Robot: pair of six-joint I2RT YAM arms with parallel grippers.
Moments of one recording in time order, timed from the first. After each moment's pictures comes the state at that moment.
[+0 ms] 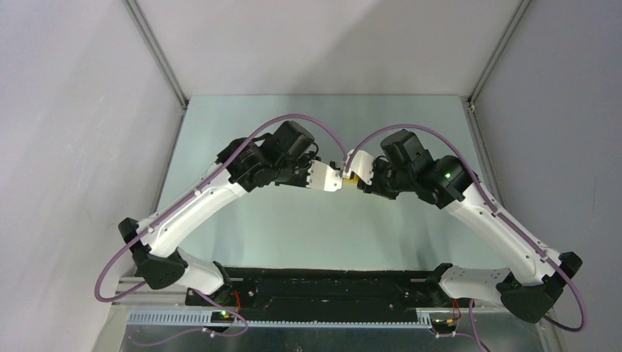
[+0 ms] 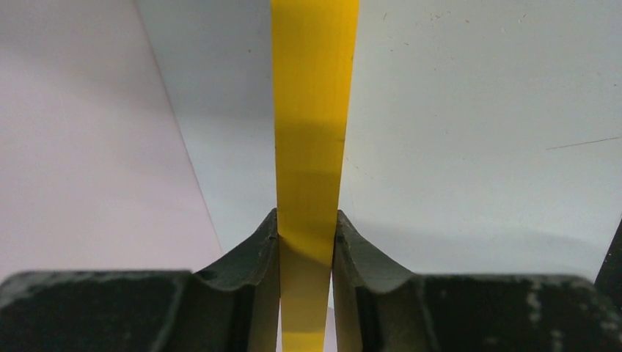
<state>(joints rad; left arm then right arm) -0.91 1.43 1.67 -1.16 -0.14 0.96 0.75 1.18 1.39 -1.02 -0.10 -0.66</state>
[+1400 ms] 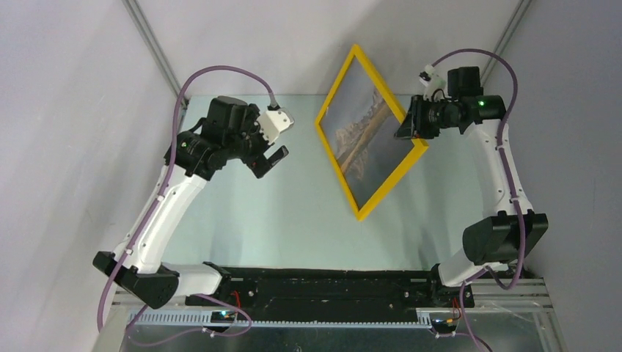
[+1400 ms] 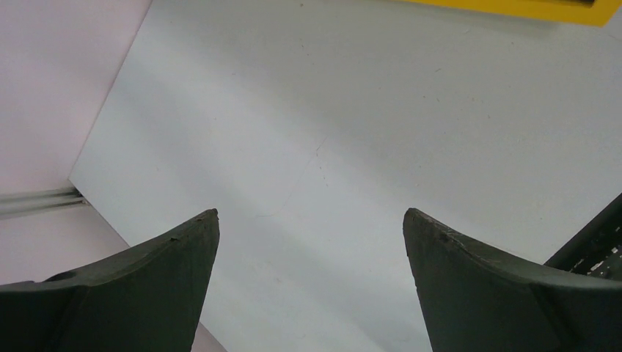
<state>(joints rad) -0.49 1.28 1.60 -1.03 0.09 0.55 0.09 1.57 1.80 -1.11 -0.54 0.08</state>
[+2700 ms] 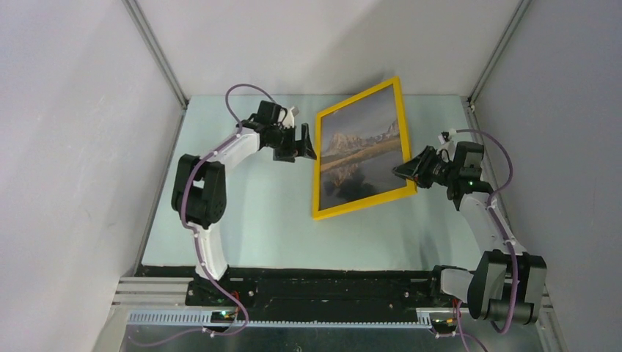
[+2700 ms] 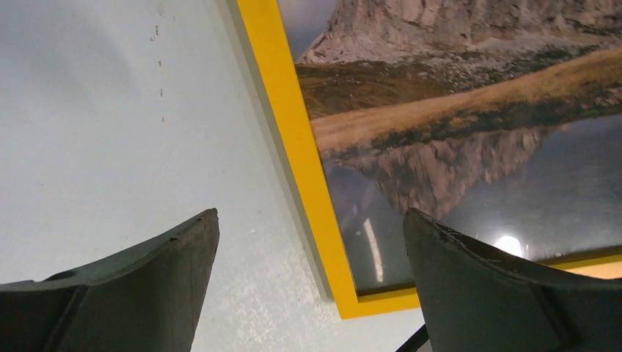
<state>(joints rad) -0.32 1.93 1.50 -0.51 0.48 -0.31 -0.09 1.17 0.76 -0.19 -0.77 0.66</state>
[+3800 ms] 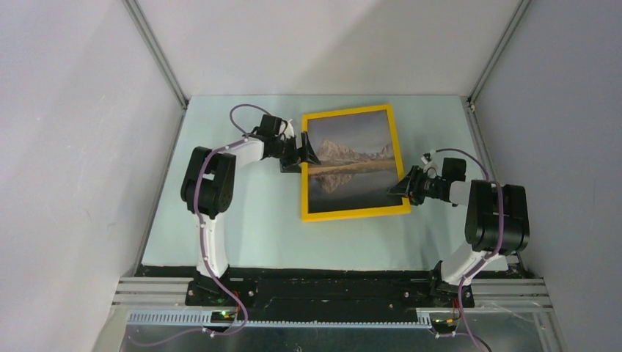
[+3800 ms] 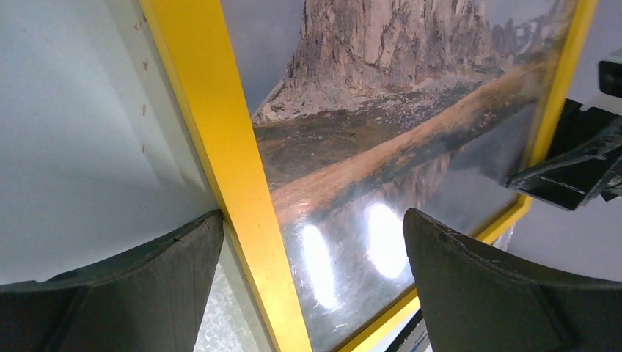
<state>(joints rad) -0.30 2.09 1.40 -0.27 0.61 -0.50 -0.16 1.63 0.68 0.02 -0.95 0.41</state>
